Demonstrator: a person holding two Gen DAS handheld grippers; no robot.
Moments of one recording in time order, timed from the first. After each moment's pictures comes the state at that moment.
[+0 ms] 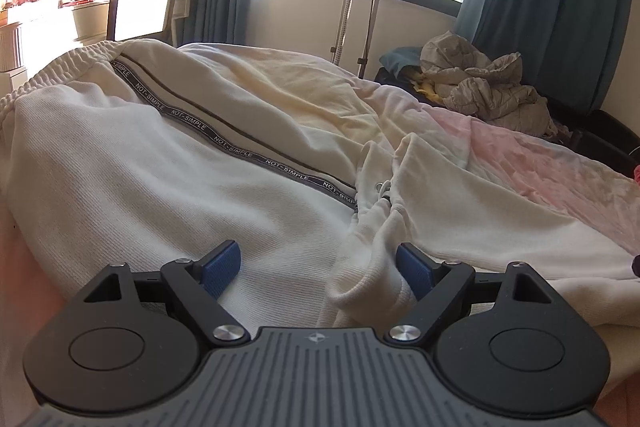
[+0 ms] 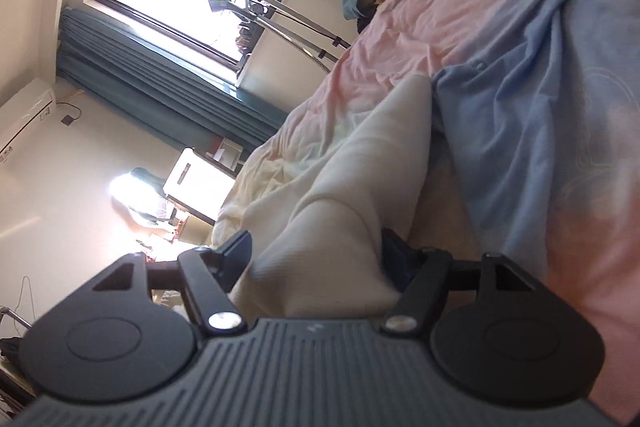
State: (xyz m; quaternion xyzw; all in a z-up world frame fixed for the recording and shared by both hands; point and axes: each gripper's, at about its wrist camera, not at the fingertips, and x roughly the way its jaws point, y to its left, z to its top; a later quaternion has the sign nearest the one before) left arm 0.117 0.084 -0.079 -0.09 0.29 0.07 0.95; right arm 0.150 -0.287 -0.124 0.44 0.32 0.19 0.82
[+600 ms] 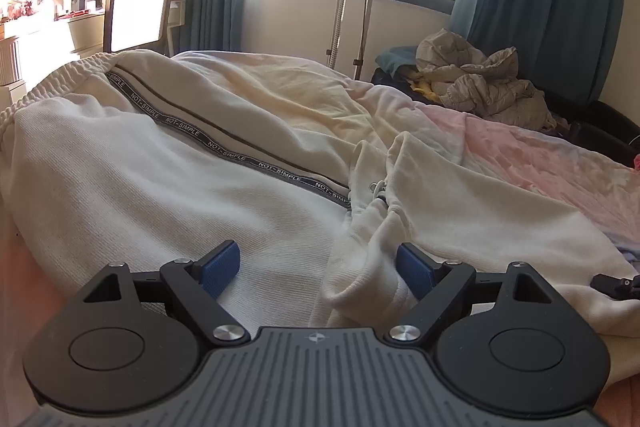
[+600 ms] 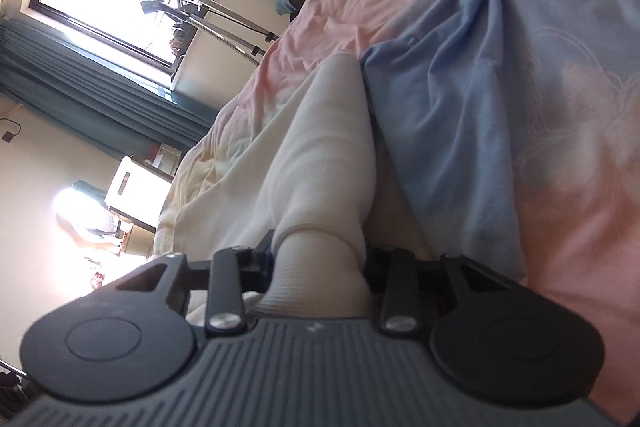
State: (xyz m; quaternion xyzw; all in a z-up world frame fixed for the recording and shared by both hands) left arm 0.108 0.074 -0.073 -0.07 0.27 0.06 0.96; right arm 0.155 -0.280 -0.131 0.43 0.34 0.11 0.83
